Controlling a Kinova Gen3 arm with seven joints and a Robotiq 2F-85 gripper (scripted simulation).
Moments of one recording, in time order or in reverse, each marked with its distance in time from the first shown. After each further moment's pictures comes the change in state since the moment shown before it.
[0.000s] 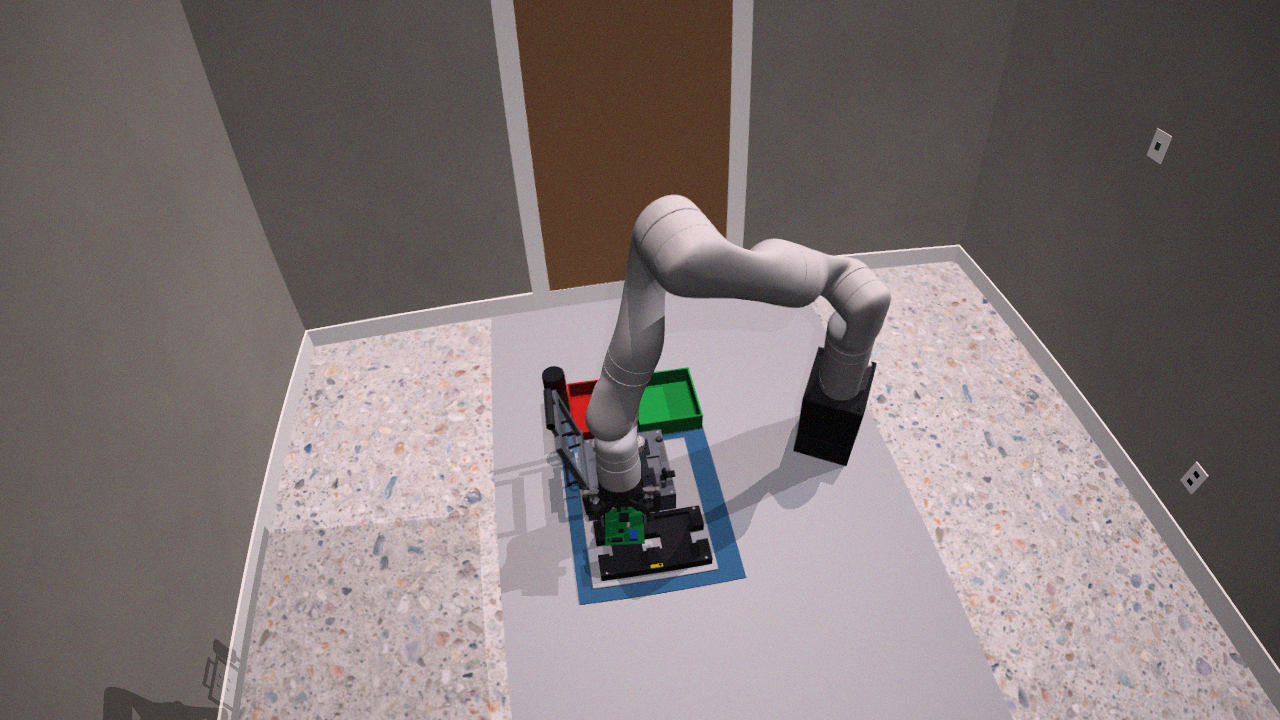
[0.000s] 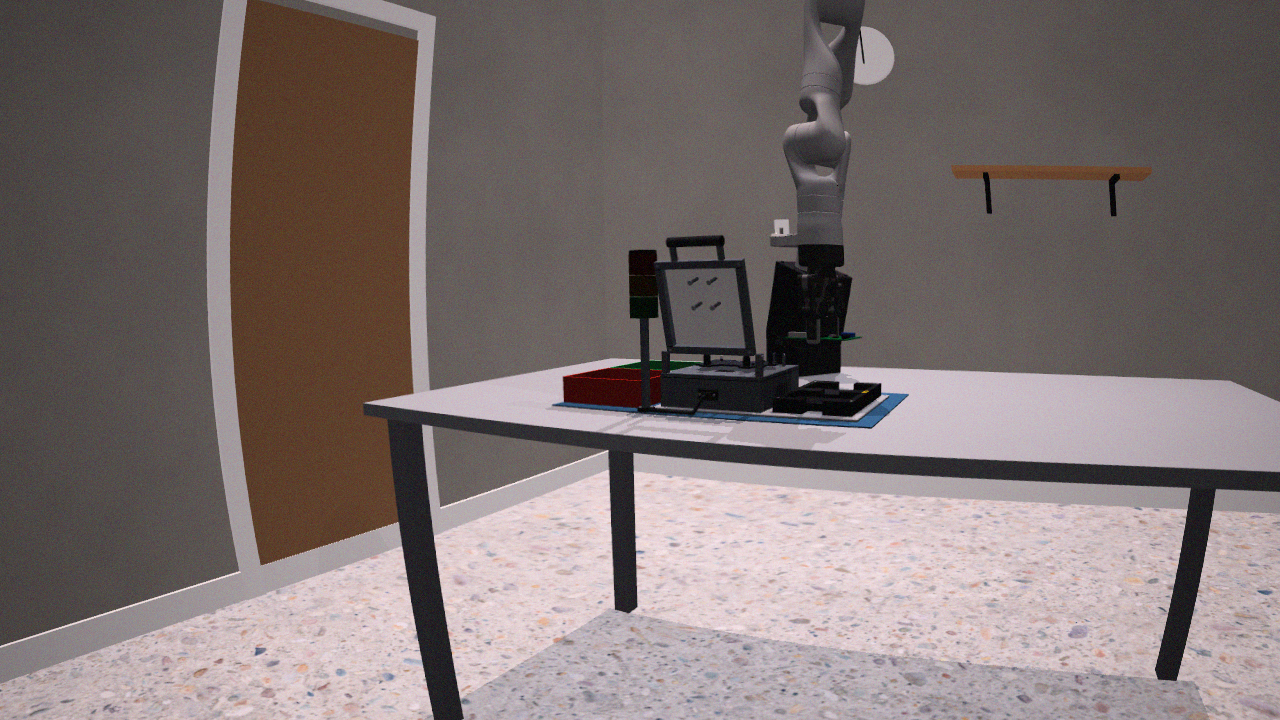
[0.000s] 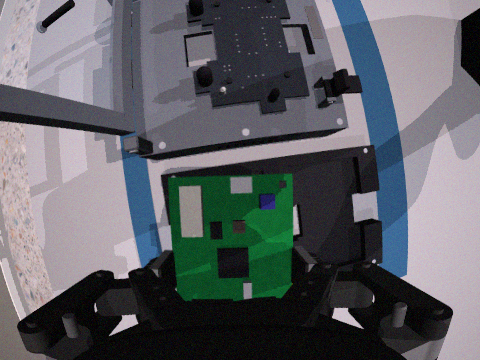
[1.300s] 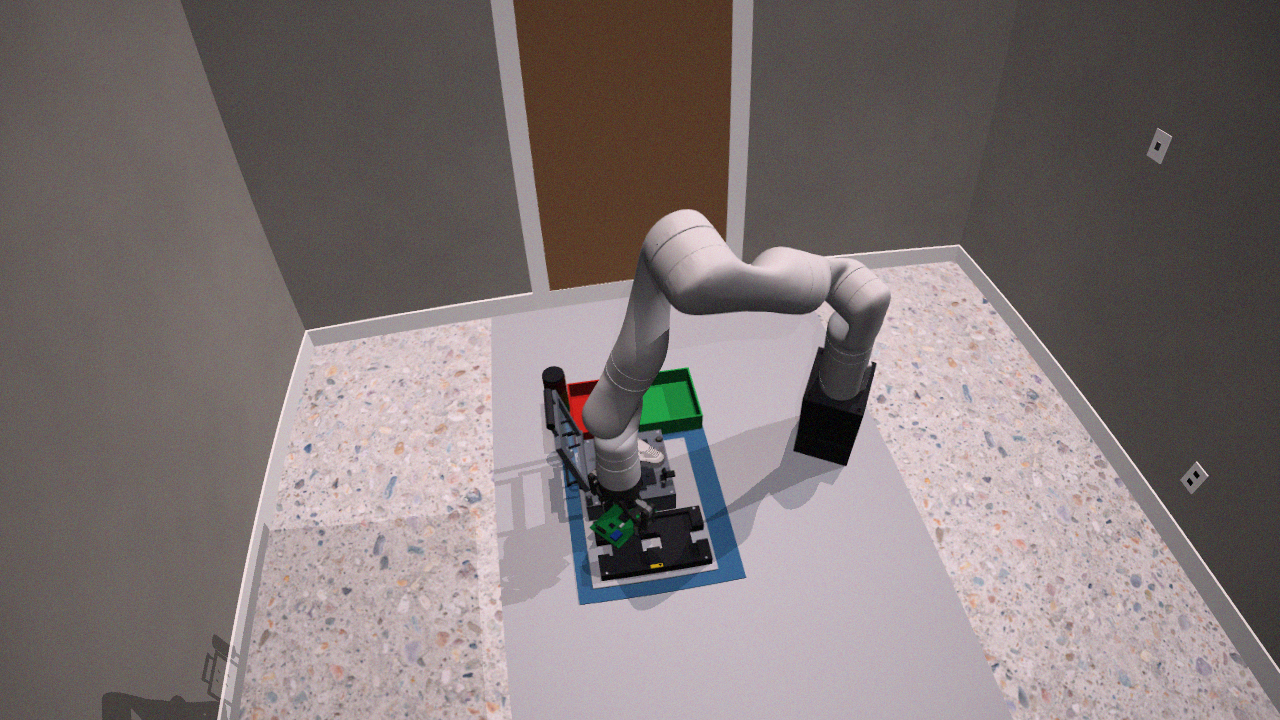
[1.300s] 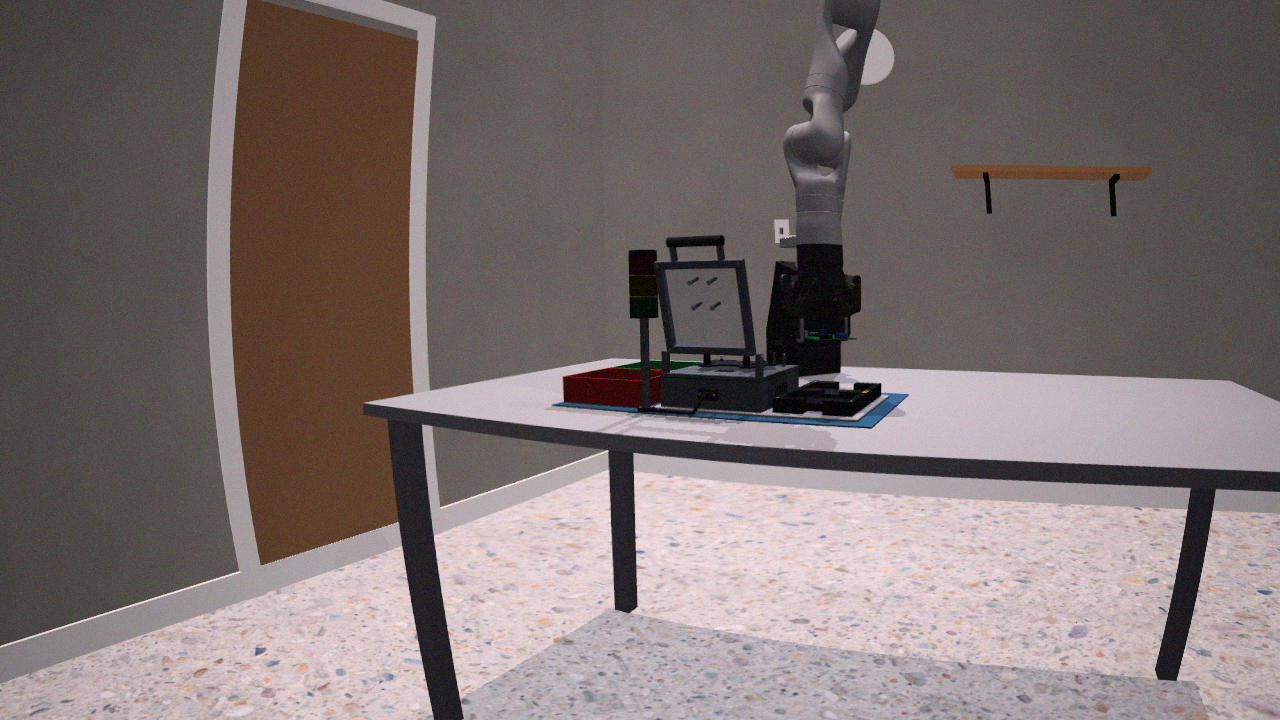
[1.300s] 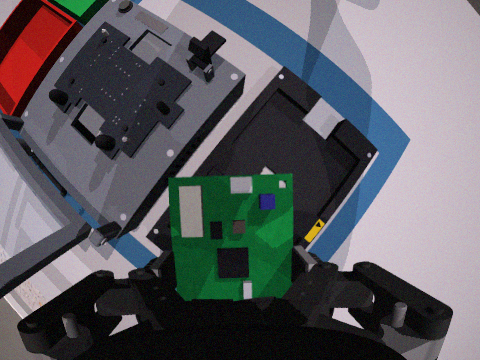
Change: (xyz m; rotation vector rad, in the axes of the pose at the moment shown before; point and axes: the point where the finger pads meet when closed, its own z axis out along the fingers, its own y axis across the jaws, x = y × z) arm 0.001 -0.001 -0.001 0.002 -0.004 0.743
